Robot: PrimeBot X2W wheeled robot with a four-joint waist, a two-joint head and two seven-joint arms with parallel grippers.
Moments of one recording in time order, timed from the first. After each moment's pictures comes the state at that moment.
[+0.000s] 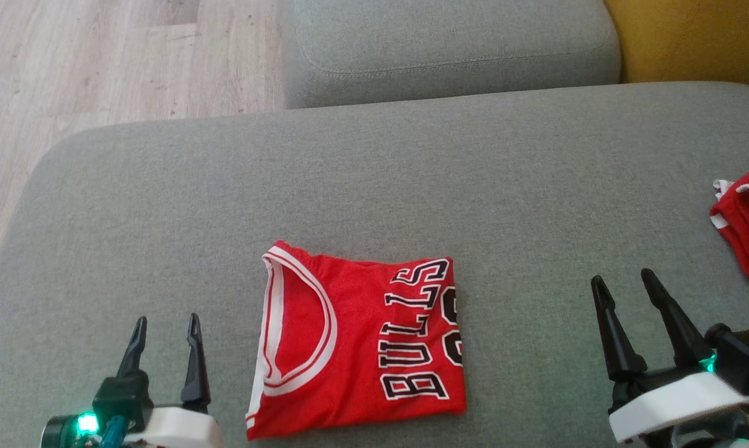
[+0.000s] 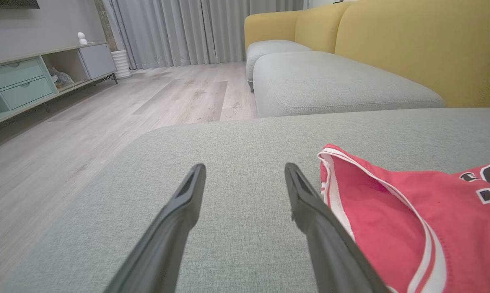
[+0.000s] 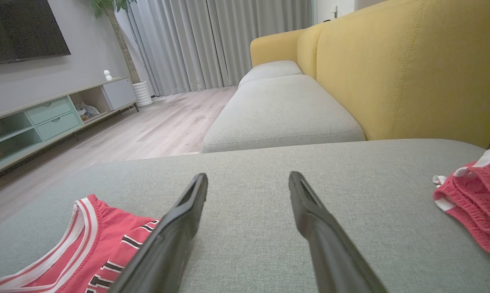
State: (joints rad) left arm 0.06 0.22 -0.23 0.19 -0.26 0.20 -0.13; right arm 0.20 -0.12 0.05 -0.18 0.27 0.13 0.06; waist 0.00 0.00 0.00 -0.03
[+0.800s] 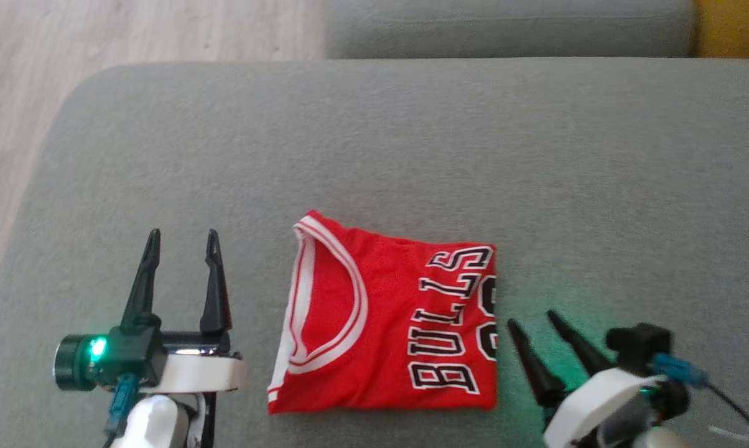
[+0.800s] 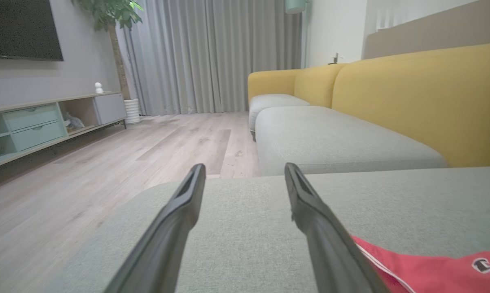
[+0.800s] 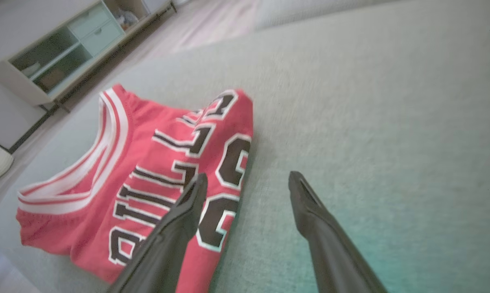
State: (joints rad) left arm -0.10 0.20 -0.27 0.12 -0.23 0.19 -0.24; right arm 0.08 -0.16 0.26 0.11 0.40 0.13 0.12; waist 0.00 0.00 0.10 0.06
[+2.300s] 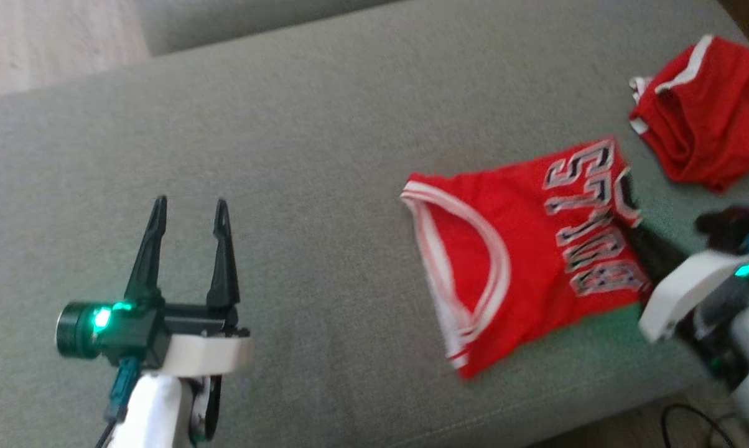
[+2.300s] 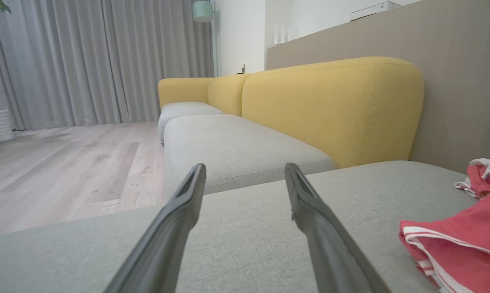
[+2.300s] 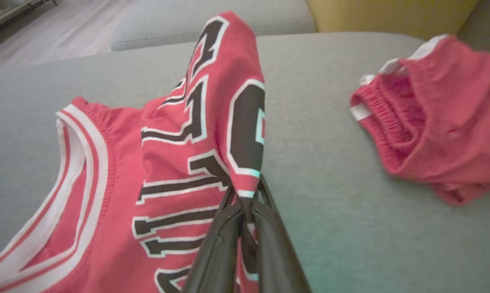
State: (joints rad) left arm -0.13 0.10 -0.16 0.09 -0.10 0.07 -0.26; right arm -0.26 -0.49 0.41 0.35 0.59 0.13 0.10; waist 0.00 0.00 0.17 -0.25
